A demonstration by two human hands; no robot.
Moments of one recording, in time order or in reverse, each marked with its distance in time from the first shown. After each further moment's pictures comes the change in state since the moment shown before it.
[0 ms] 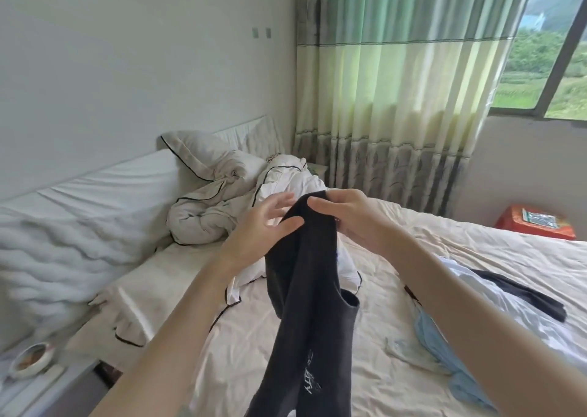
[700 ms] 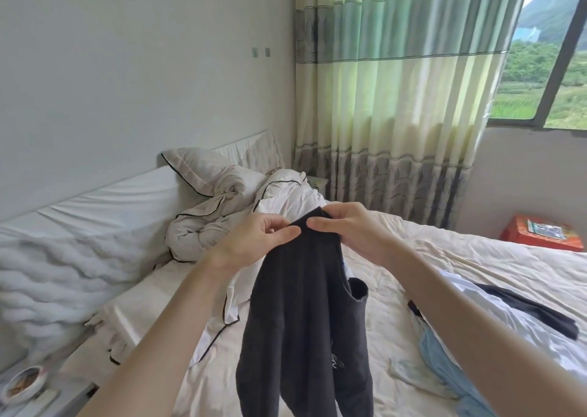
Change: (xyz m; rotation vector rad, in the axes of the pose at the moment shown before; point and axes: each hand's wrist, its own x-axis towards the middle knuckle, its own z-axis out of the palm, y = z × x) left_hand 0.021 0.017 -0.003 -0.033 -0.130 -0.144; right_hand 0.008 0.001 -0.022 -0.074 -0.054 -0.055
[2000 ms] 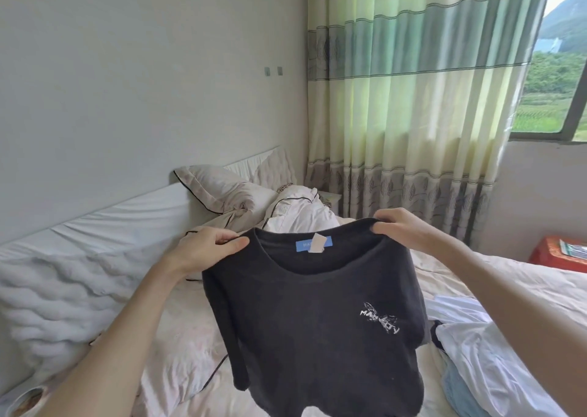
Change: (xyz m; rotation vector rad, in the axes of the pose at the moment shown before) left_hand 0.028 -0.031 -0.076 0.416 0.165 -0.215; right_hand 0.049 0.022 -0.105 -0.698 0.145 0.080
